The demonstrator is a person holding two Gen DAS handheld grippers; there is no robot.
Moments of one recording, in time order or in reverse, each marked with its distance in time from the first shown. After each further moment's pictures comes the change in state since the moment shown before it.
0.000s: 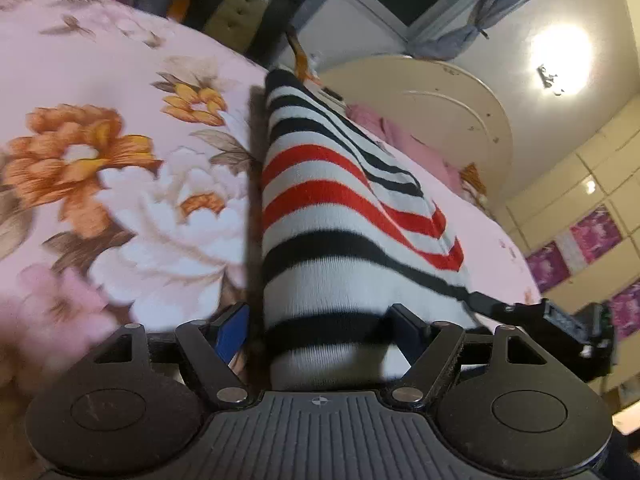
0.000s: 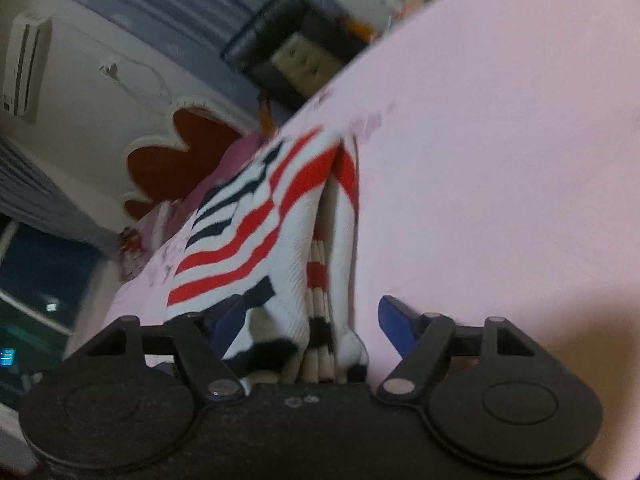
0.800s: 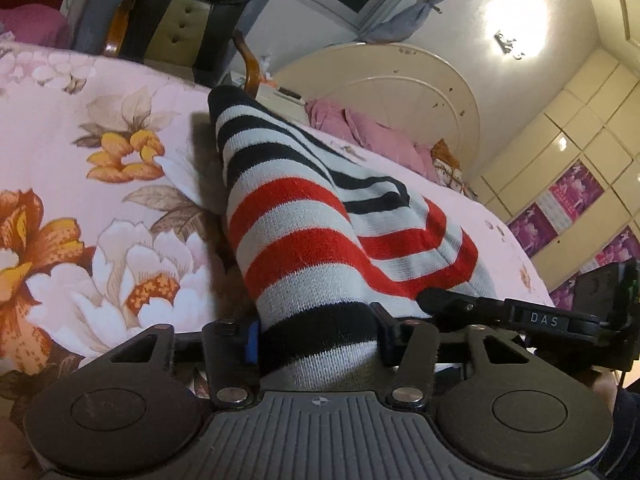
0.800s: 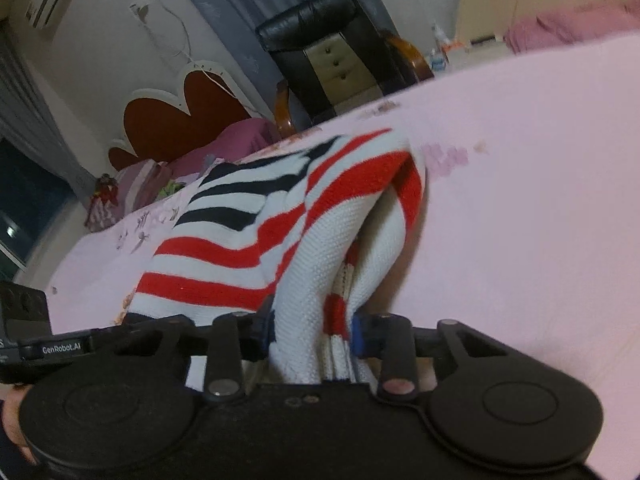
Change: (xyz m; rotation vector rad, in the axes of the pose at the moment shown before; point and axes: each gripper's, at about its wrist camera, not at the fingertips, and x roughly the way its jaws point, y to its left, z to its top) left arm 0.035 -0.016 0.033 0.172 -0.004 -0.048; right arm 0.035 0.073 -0.003 -0.310 -0.044 -0.151
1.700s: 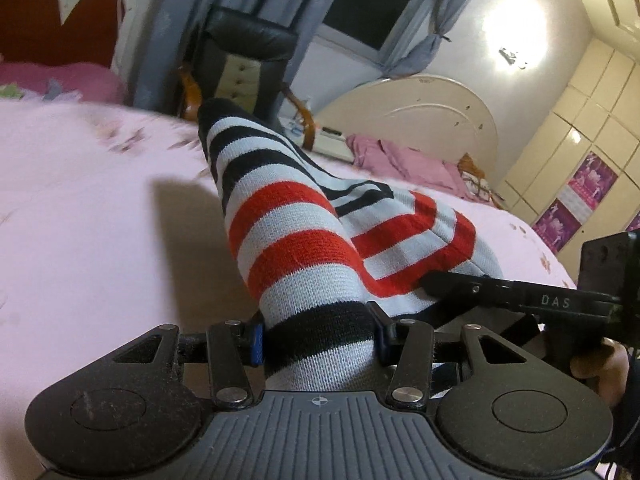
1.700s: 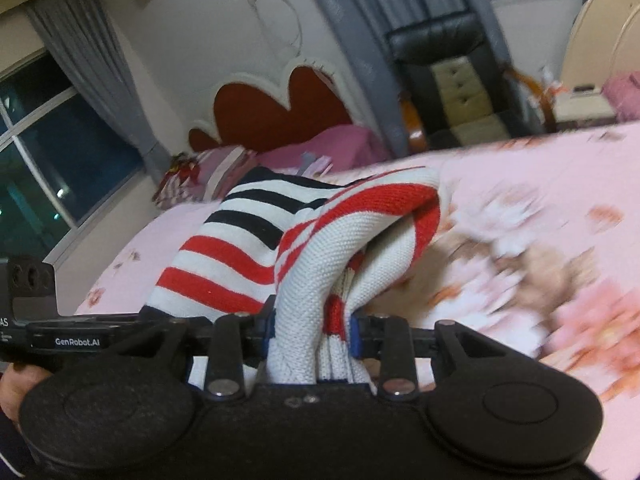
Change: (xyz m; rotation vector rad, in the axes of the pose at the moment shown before) left arm -0.239 0.139 -0.016 0.080 -0.070 0.120; right arm 0.051 0.218 -0.050 -0.154 -0.031 0.166
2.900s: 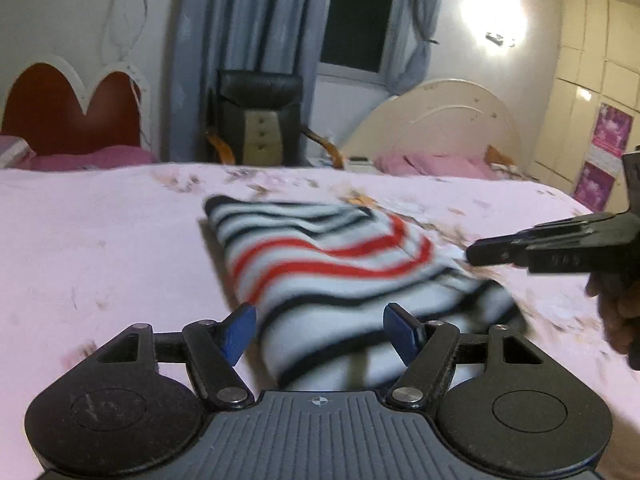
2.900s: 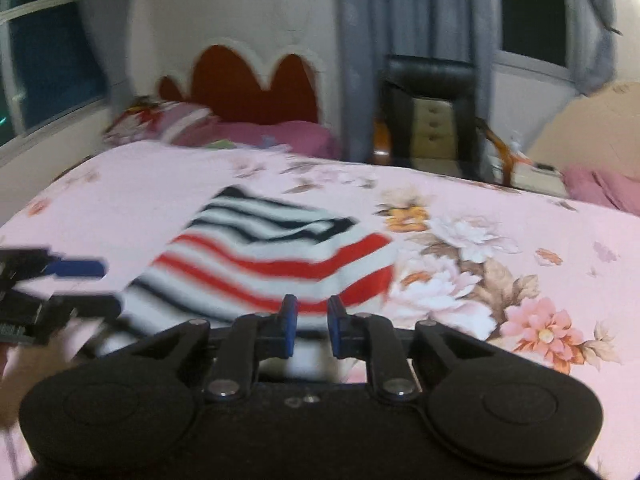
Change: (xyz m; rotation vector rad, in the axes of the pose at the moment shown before) left arm -0.063 -0.038 -0.077 0.245 -0.123 0.183; right arm -0.029 0.079 -0.053 -0.320 0.003 -0.284
